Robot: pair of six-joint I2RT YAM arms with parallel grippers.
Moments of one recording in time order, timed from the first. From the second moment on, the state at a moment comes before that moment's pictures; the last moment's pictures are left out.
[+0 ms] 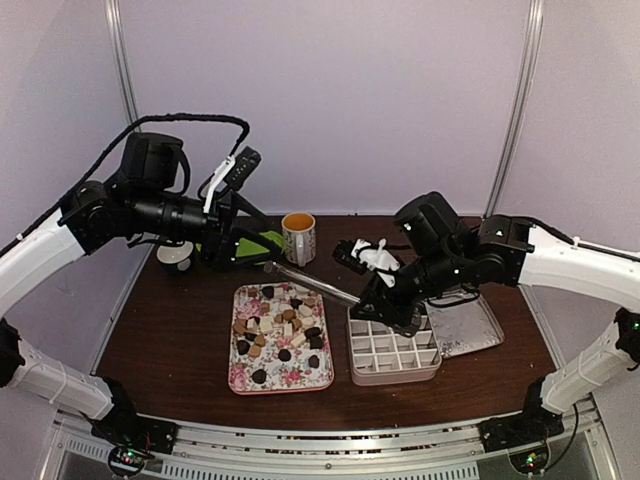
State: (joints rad) left arm -0.80 1.23 1.38 -0.58 0.57 0.01; right arm 1.01 1.38 1.26 -0.65 -0.22 -0.06
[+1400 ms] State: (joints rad) left arm -0.95 1.39 1.22 -0.59 0.56 0.43; right arm 1.24 1.54 1.47 -0.84 0.09 -0.23
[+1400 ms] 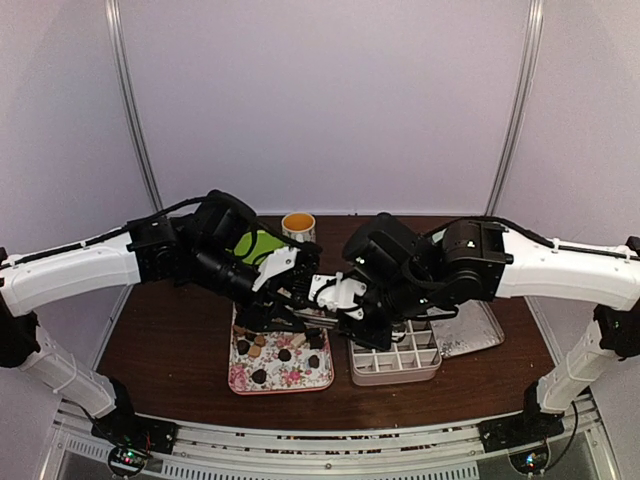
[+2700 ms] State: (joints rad) left arm -0.98 1.40 1.17 -0.56 0.33 0.34; right arm 1.26 1.22 1.16 -0.53 0.25 -0.23
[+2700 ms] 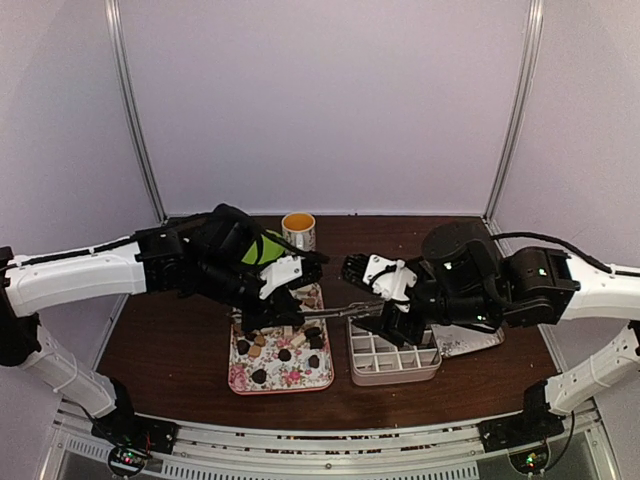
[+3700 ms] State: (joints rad) left arm -0.98 1.03 0.75 -0.26 -0.34 -0.34; right arm 0.39 0.74 0.44 0.12 0.54 0.10
